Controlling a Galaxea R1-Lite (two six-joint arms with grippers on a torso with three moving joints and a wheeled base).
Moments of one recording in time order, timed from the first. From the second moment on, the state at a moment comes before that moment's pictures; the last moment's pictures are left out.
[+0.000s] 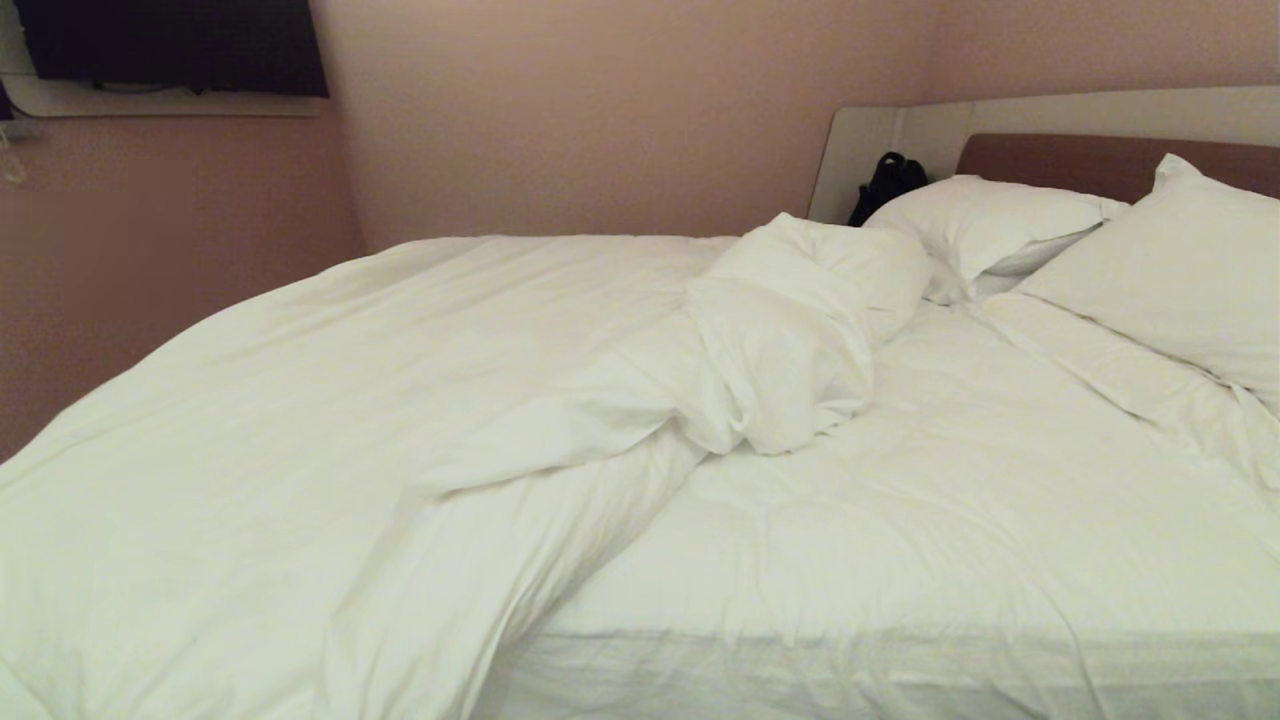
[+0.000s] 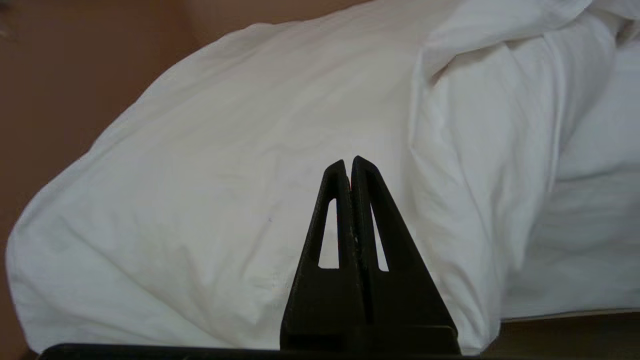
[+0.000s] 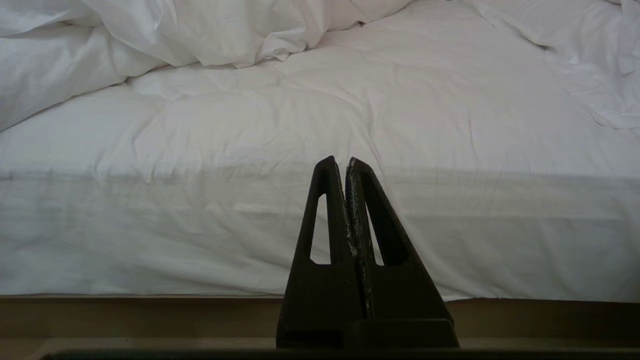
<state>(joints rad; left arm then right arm) -0.01 0.00 0.00 -0.09 0.02 0.25 0.00 0.00 0.00 0.00 0.01 0.00</state>
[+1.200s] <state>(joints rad) -0.01 0.00 -0.01 0.02 -0.05 0.13 0.00 0.00 0.00 0.00 0.01 0.00</state>
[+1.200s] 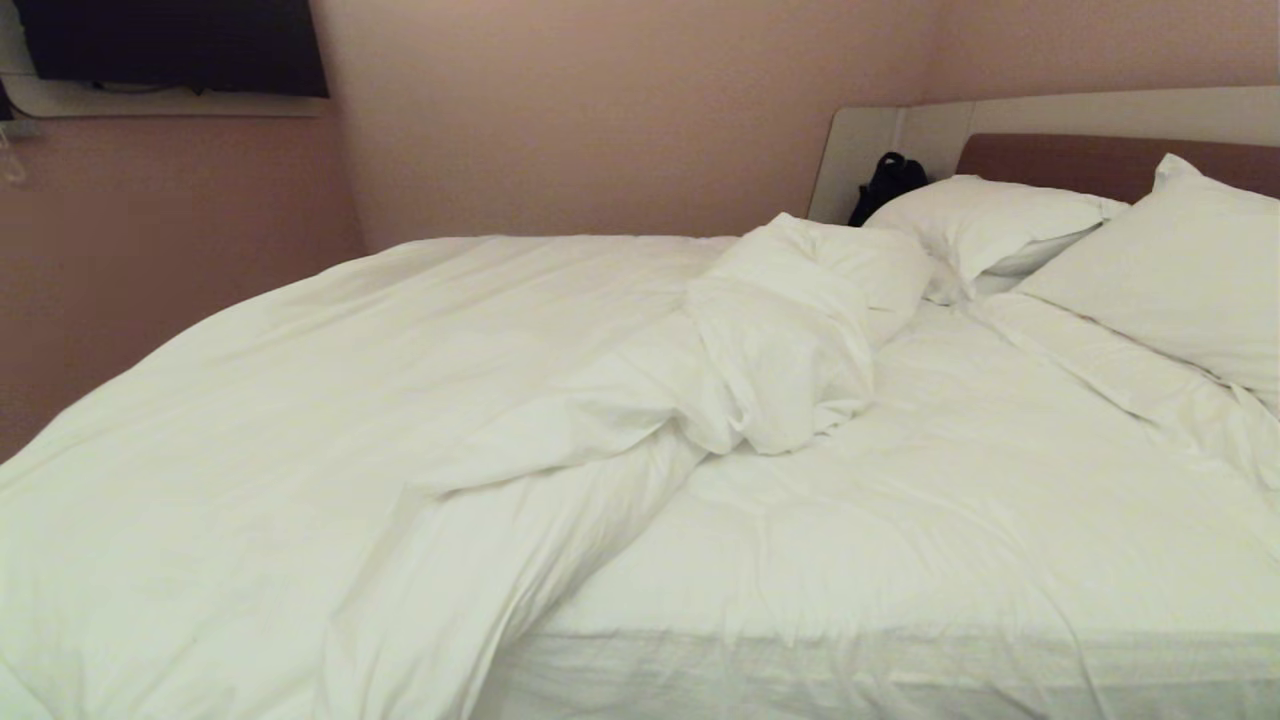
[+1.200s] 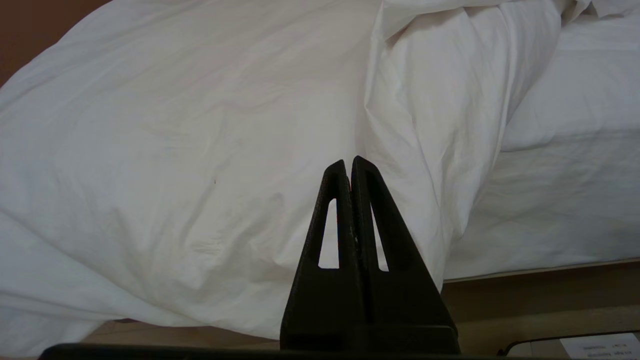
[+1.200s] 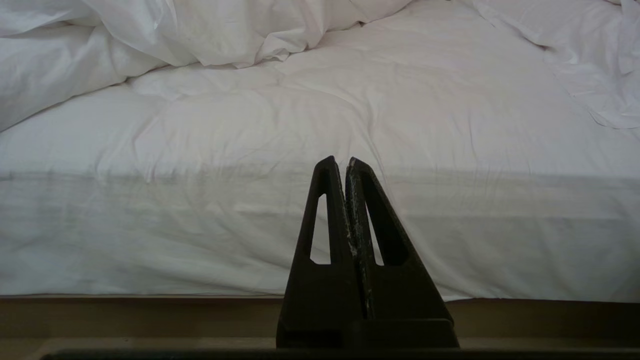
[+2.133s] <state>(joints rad) -0.01 0.00 -0.01 0.02 -0.05 0.13 0.00 0.00 0.00 0.00 0.01 0.00</state>
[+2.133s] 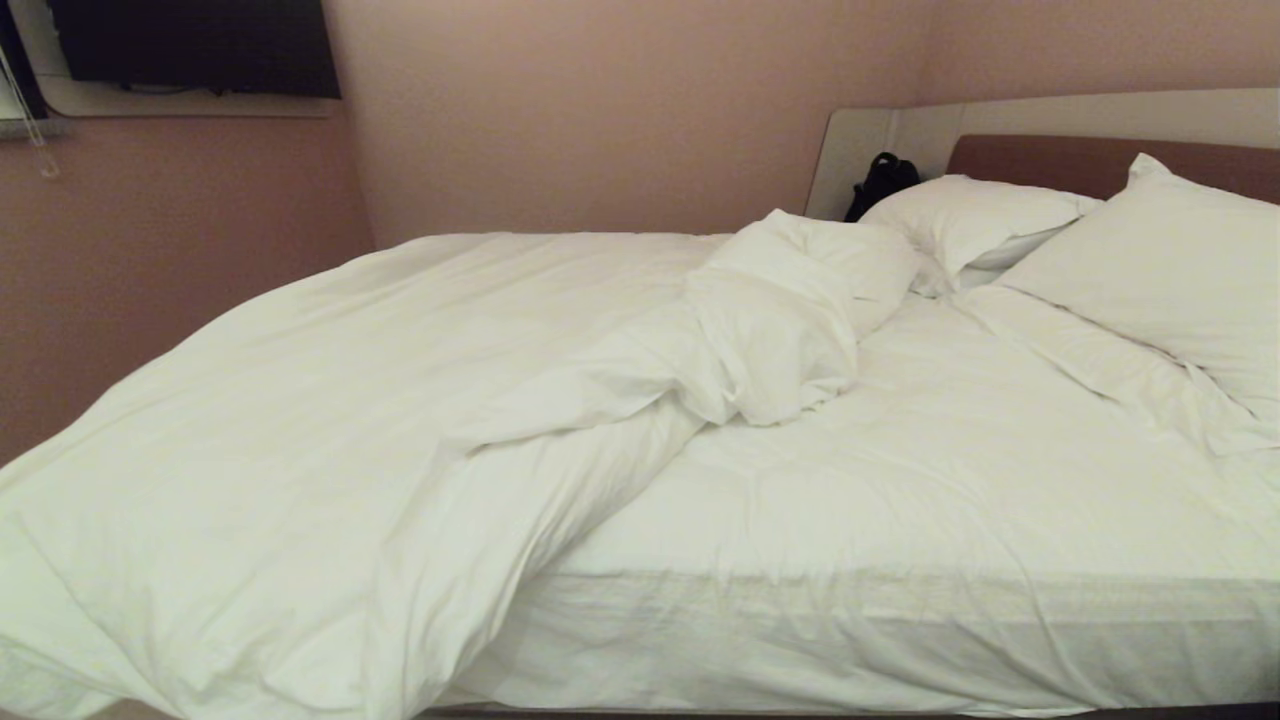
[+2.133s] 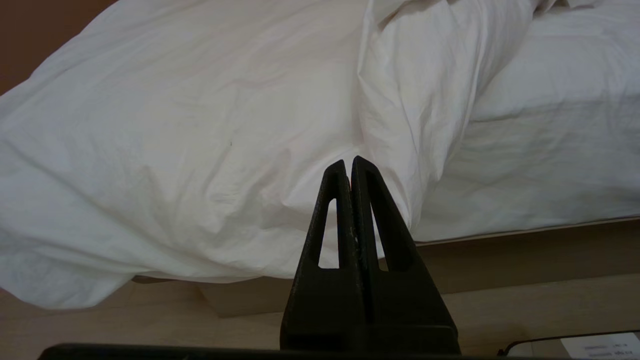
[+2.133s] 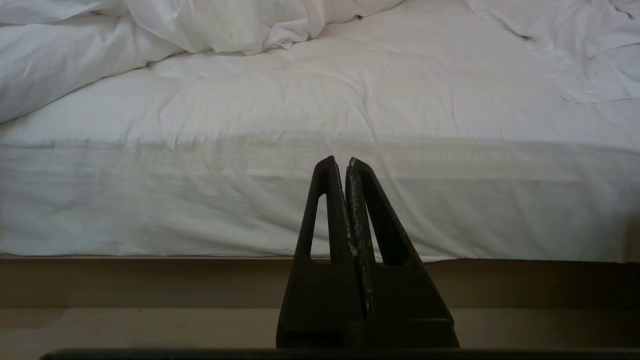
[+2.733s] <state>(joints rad) -0.01 0.00 -0.01 0.02 -0.05 0.13 0.00 0.00 0.00 0.00 0.01 0.00</state>
